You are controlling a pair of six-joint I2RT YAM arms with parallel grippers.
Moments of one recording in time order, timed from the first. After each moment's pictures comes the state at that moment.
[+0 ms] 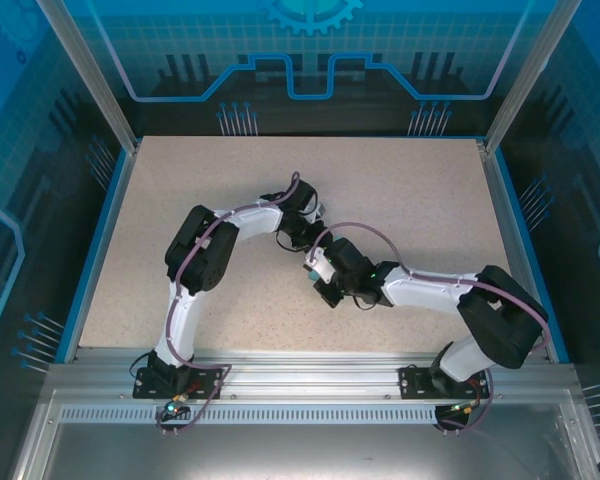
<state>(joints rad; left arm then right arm) -0.53 2.20 1.52 -0.47 0.55 -0.64 0.80 1.51 0.72 -0.13 -0.09 -0.07</state>
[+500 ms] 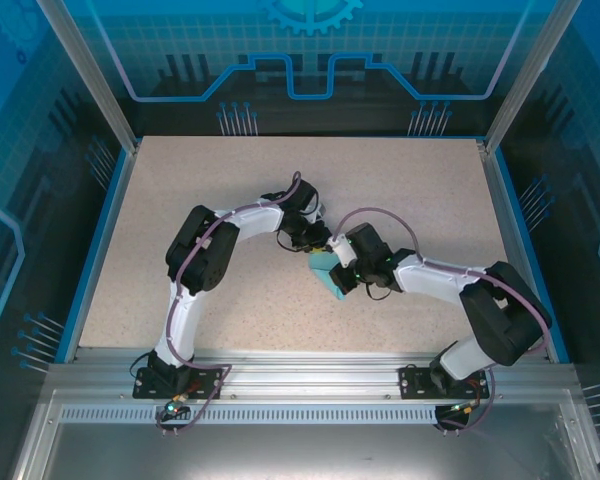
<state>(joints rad) -0.53 2.21 1.54 -0.49 0.54 -0.63 0.61 1.52 0.73 -0.18 -0.22 0.04</state>
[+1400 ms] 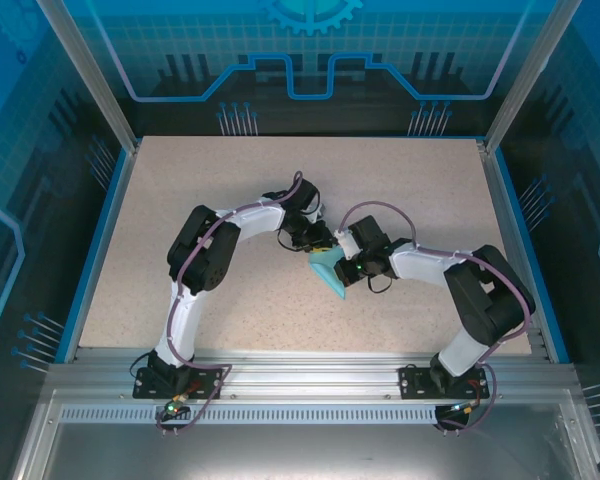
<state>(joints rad) -0.53 2.22 1.56 -0.53 0.52 -0.63 0.53 1.64 0.80 -0.23 -0.24 0.09</state>
